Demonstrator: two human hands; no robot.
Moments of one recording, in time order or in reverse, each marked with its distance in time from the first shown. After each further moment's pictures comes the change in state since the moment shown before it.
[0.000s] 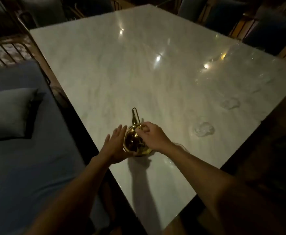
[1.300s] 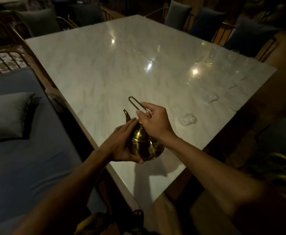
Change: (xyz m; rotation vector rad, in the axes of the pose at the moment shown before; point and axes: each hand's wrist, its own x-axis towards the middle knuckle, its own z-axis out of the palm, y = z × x) left_hand -0.062 0.035 0.002 -0.003 0.102 0.621; right_hand -0.104 -0.053 -0.024 0.131 0.342 -0.239
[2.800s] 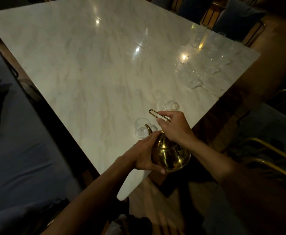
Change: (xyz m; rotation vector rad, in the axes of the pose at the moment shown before) left_hand 0.060 0.100 0.134 -0.391 -0.180 0.048; right_hand -0.033 0.088 -0.113 -0.274 0.034 0.313
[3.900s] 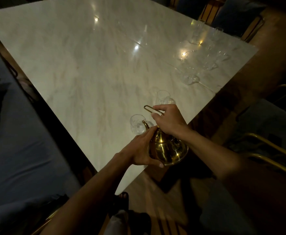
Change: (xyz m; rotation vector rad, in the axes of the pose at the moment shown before) left_hand 0.007 0.012 0.010 -0.015 0.039 0.001; right_hand 0.005 0.002 -0.013 -0.066 -0.058 -0.044
